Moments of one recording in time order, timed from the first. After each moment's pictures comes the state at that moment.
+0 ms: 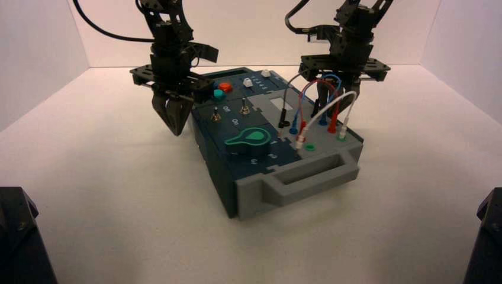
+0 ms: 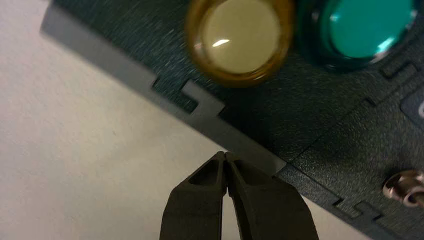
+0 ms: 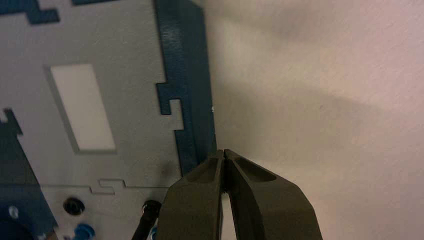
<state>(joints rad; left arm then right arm) -0.53 0.32 0.57 0.00 0.73 0.00 0.43 0.21 0.65 0.21 0.67 -0.02</state>
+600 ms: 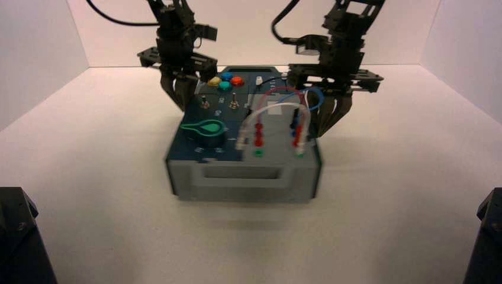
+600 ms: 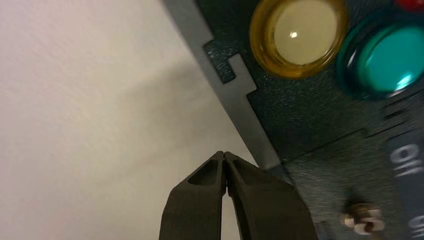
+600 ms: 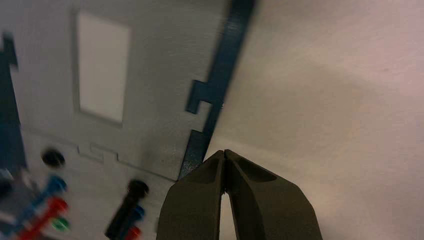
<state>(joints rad) -0.49 0.35 0.44 0.01 0.71 0.01 0.53 0.20 0.67 0.29 0.72 0.00</state>
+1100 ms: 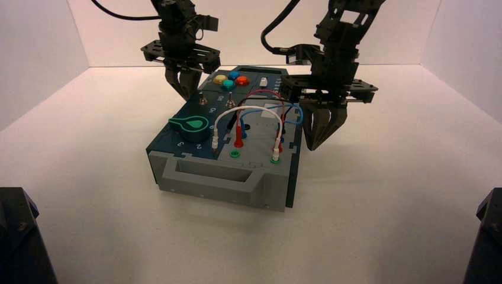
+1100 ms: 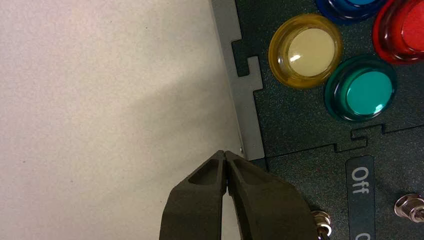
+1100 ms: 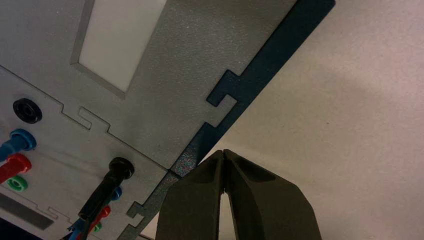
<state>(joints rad) -0.46 0.32 0.45 0.01 0.68 0.02 0.56 0.17 0.73 0.30 0.68 0.00</state>
